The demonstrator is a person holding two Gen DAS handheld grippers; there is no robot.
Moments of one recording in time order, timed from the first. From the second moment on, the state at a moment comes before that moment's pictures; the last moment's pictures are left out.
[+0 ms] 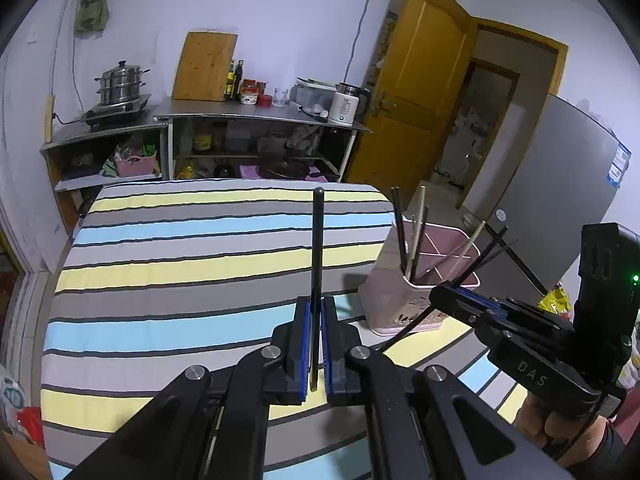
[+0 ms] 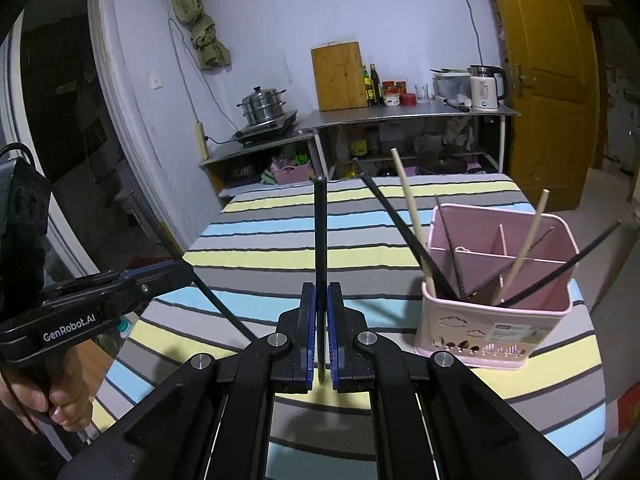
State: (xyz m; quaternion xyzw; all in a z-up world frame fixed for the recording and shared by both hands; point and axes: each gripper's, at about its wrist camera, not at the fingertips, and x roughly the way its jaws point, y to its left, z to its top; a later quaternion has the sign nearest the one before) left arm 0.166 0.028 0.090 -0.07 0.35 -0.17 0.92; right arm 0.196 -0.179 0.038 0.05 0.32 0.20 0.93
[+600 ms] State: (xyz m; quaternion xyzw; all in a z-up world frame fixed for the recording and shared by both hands) left arm 0.154 -0.016 0.096 -0.06 0.36 -0.23 0.90; right arm 0.168 -0.222 0.049 0.07 0.30 0.17 0.94
